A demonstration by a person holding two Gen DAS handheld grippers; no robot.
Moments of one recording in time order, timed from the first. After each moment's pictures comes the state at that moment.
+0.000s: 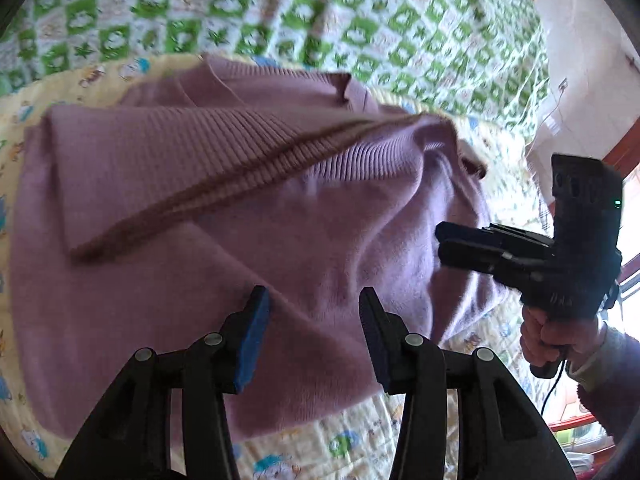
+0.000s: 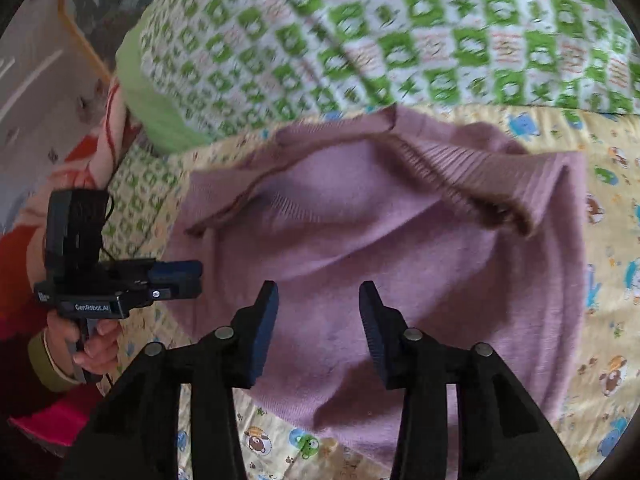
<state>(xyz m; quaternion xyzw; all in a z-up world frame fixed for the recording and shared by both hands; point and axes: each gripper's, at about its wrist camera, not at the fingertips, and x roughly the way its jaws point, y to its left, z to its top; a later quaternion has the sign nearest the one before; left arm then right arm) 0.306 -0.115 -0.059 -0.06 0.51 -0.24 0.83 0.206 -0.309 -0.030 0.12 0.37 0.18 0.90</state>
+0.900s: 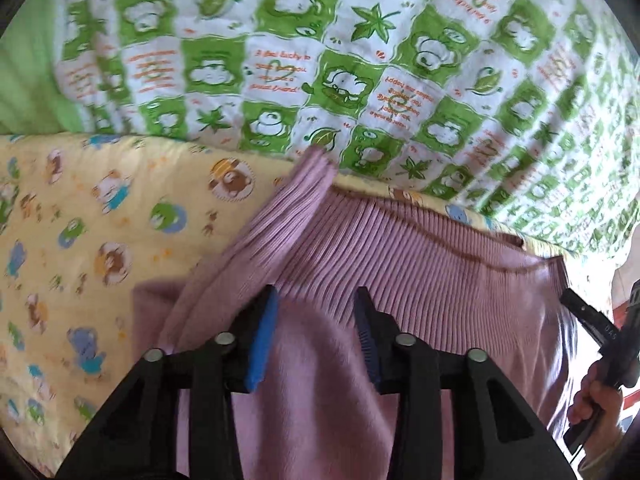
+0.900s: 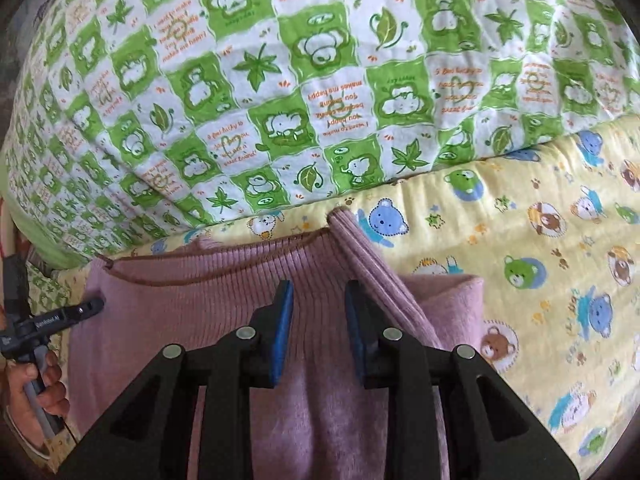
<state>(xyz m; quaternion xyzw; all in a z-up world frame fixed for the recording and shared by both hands) 0.408 -0.025 -0.042 -0.11 0.46 -0.04 0.88 0.293 -0.421 -0.010 0.20 0.31 -0.04 0.93</state>
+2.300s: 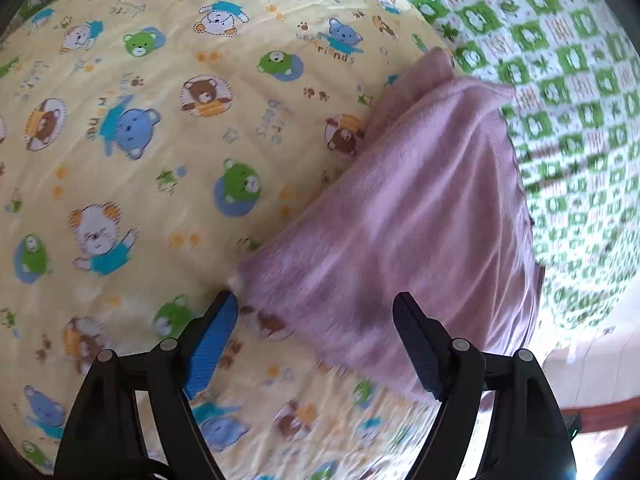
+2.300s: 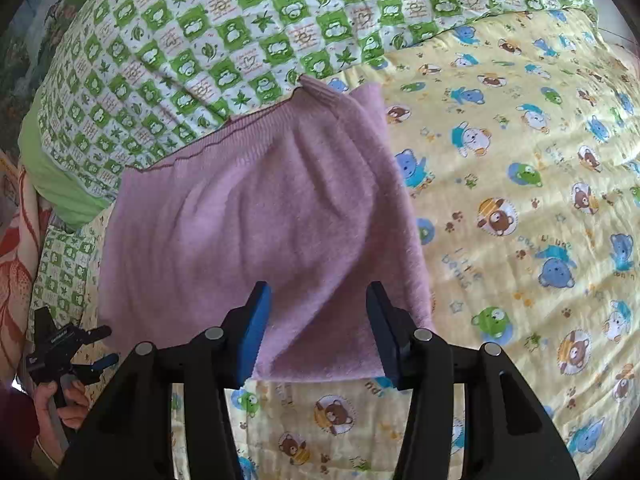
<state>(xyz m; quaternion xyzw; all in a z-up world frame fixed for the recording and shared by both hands) 0.191 0.078 -0.125 -0.39 0.51 0.05 0.77 0.113 -0.364 -0.048 0.24 0.36 -0.05 0.90</state>
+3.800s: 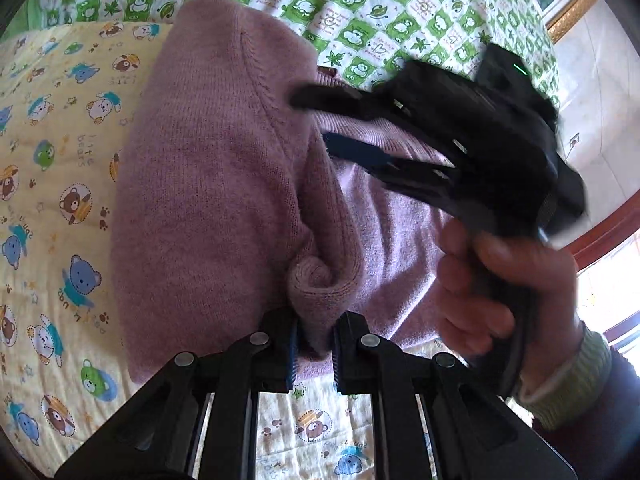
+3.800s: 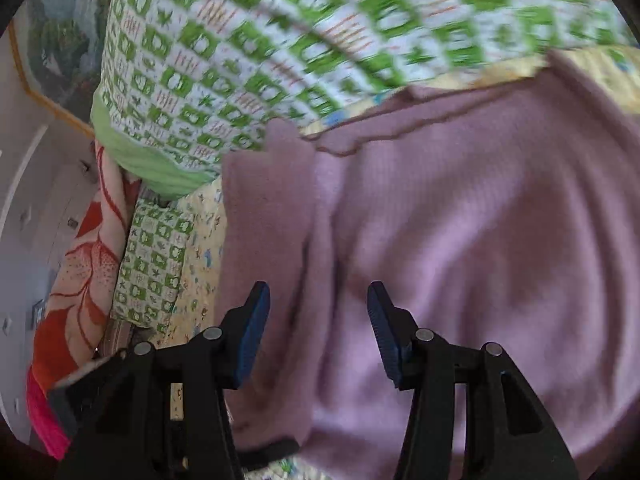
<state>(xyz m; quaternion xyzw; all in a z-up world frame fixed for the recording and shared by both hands) 0.241 -0.150 -0.074 -0.17 0.49 -0.19 0.84 0.281 -0.302 -0.026 0.27 0.39 0.20 0.85</state>
